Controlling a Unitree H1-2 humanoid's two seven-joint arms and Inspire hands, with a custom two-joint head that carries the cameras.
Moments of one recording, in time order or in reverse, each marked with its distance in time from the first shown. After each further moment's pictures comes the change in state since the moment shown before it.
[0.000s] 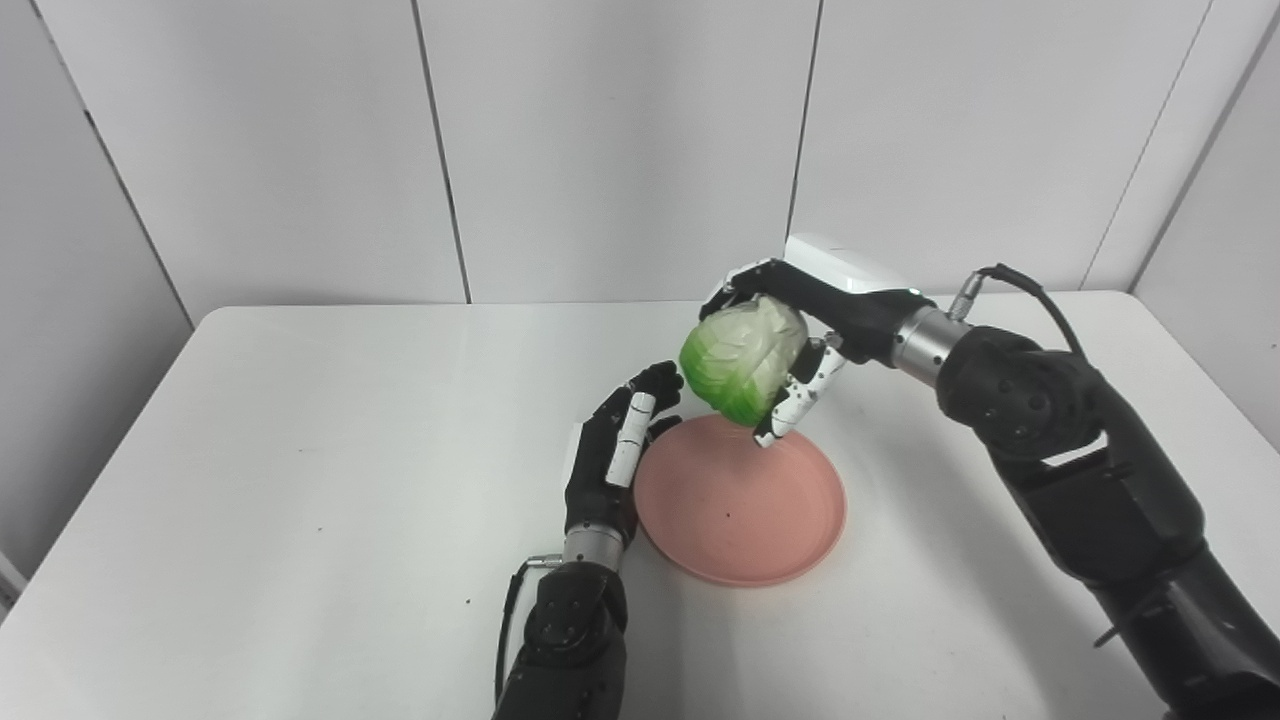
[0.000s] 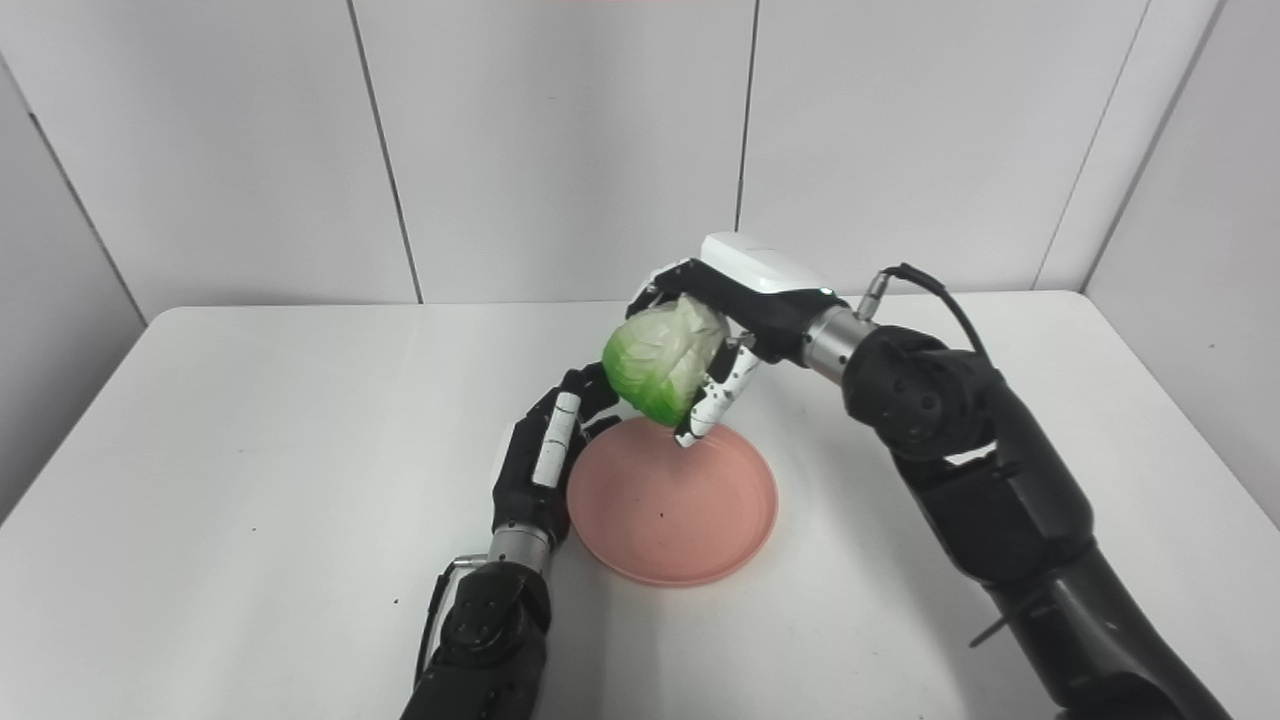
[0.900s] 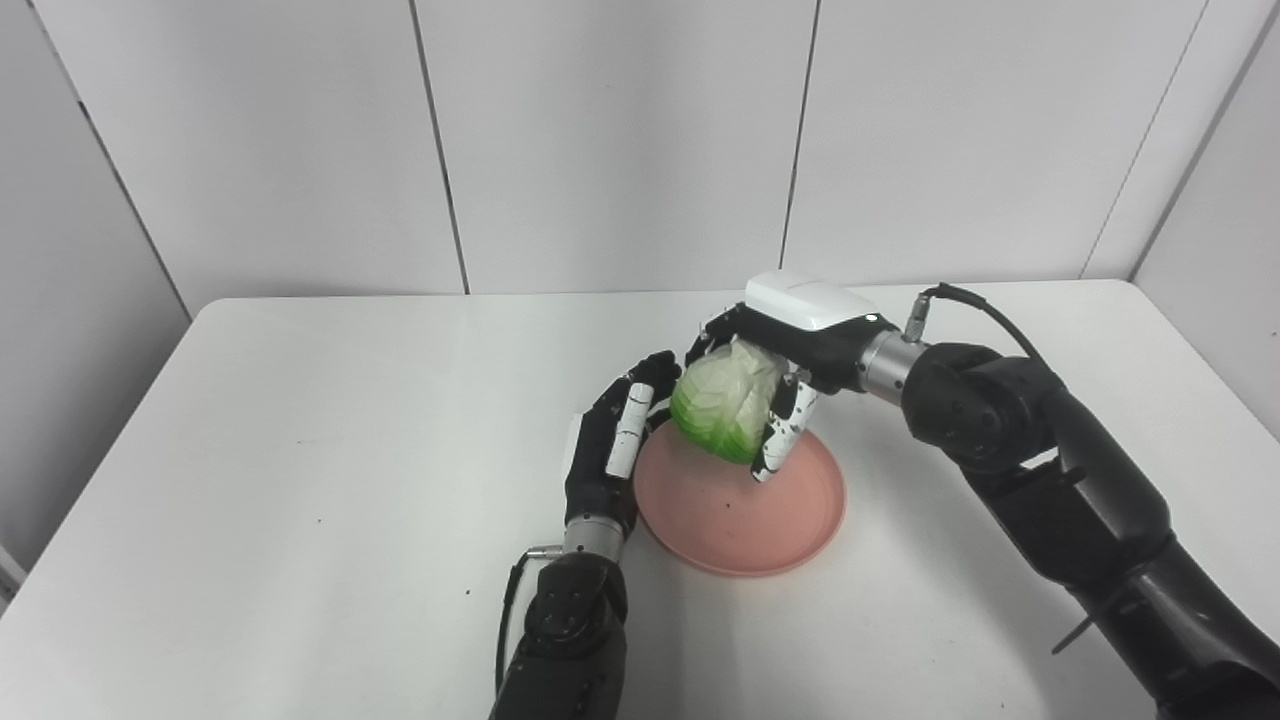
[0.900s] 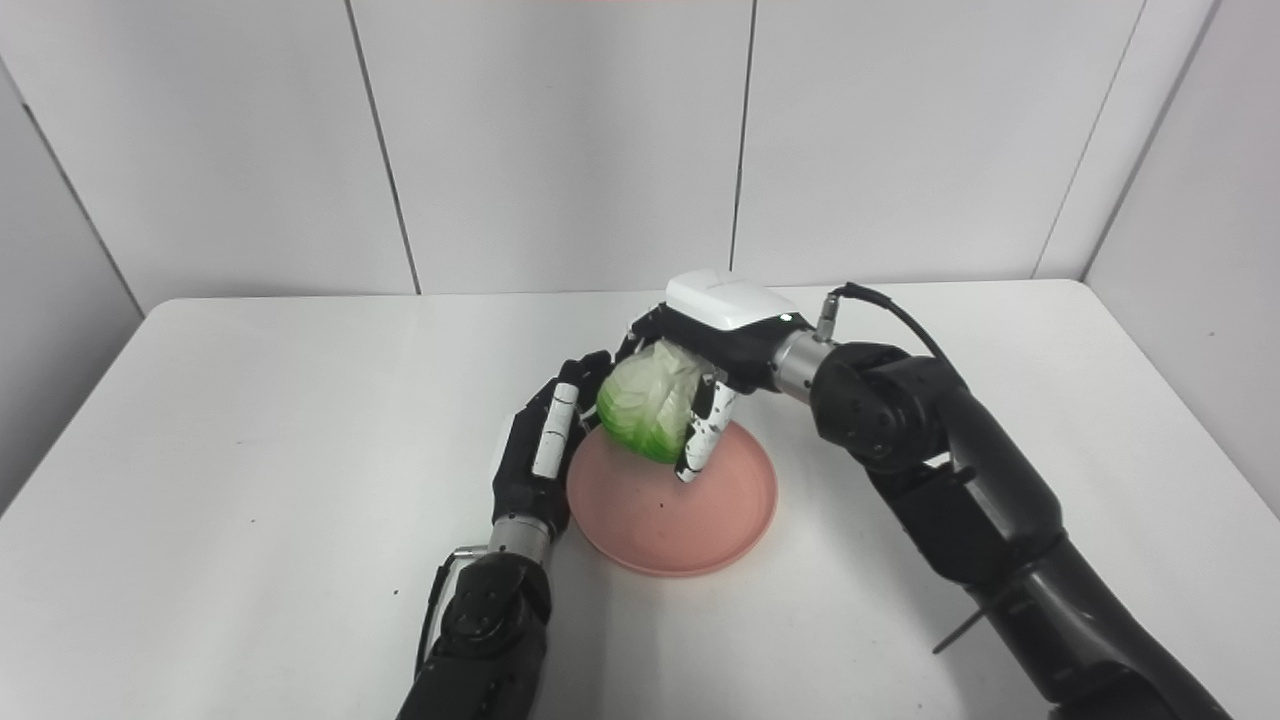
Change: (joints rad) left arm 0.011 0.004 0.000 -0.027 -0.001 0.020 -0.001; right arm -0.005 -0.010 0.108 0.048 -0.129 -0.041 0.066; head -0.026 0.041
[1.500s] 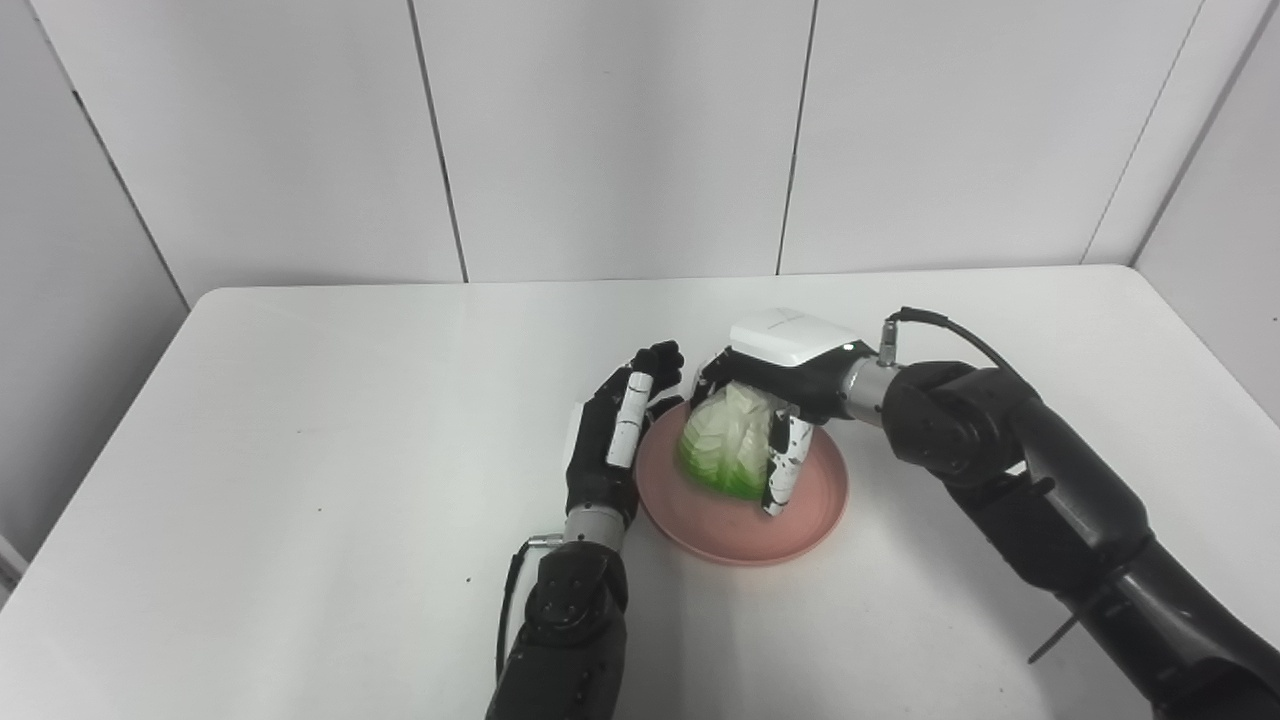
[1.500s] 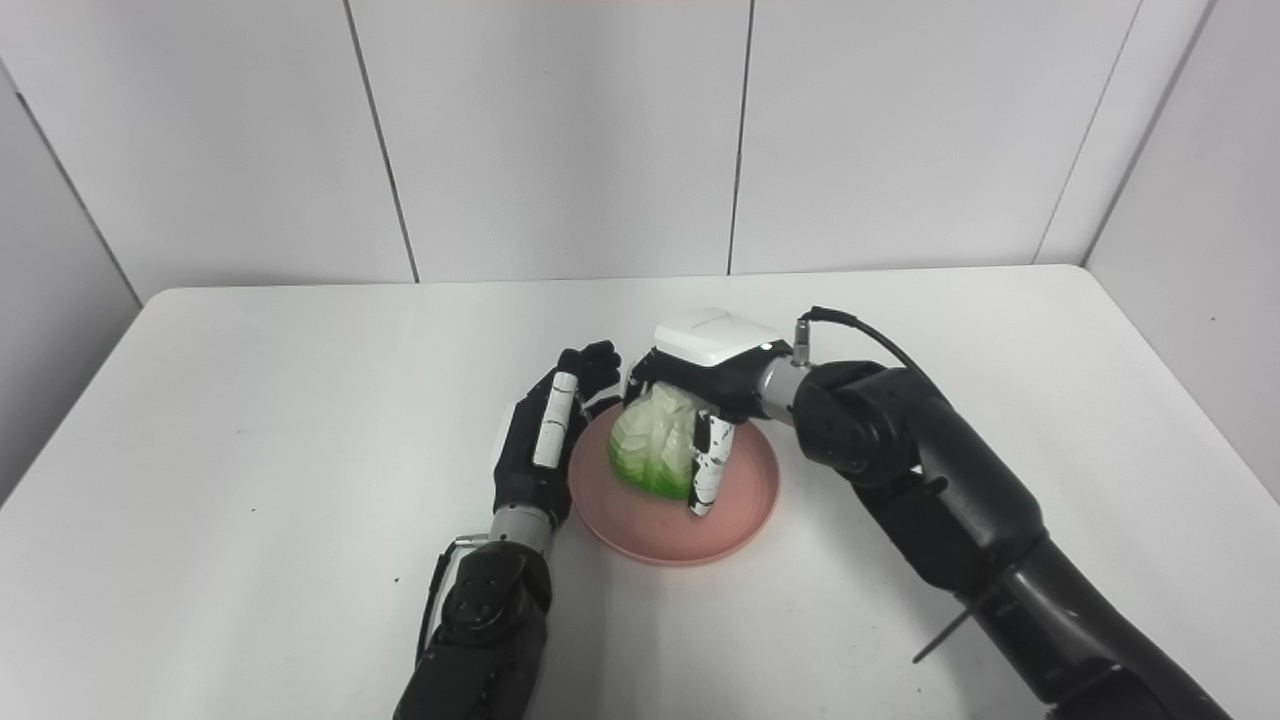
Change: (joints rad) left arm 0.006 0.003 -0.004 -0.014 -0.001 0.018 0.000; right arm 0.018 0.008 0.068 0.036 -0.076 -0.004 0.037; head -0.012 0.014
